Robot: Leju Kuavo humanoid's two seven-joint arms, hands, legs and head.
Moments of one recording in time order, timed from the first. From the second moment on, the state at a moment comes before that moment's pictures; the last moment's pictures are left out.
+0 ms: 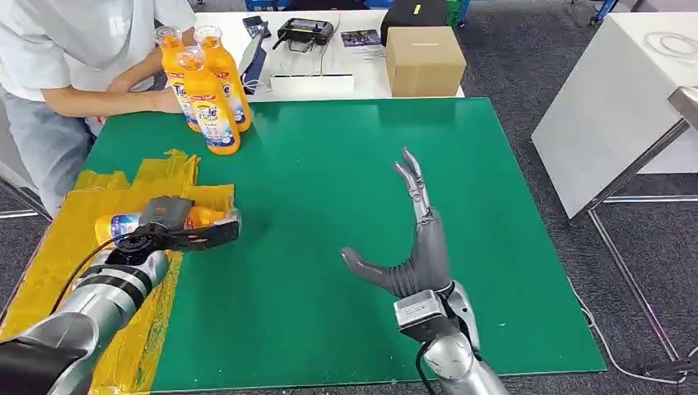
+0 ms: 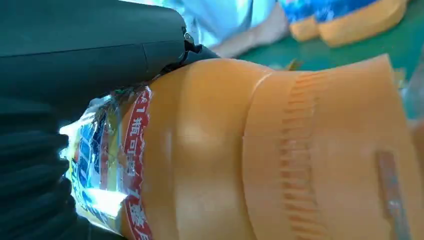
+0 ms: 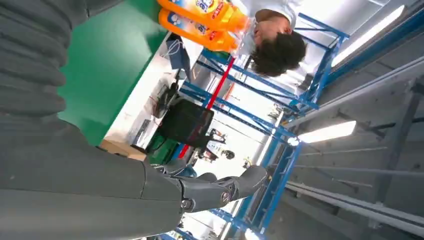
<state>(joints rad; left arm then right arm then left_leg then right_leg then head) -0.77 0.10 -0.36 -0.44 -1.26 0.15 0.04 -0.12 0.03 0.48 -1.69 0.39 -0.33 -0.42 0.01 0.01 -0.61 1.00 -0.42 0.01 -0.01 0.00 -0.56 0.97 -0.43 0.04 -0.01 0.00</state>
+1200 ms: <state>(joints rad) -0.50 0.02 -0.11 -0.79 -1.10 0.70 -0.37 -0.13 0.02 0.52 -1.66 0.36 -0.32 -0.42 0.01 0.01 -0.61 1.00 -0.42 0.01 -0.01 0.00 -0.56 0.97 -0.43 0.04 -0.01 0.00</state>
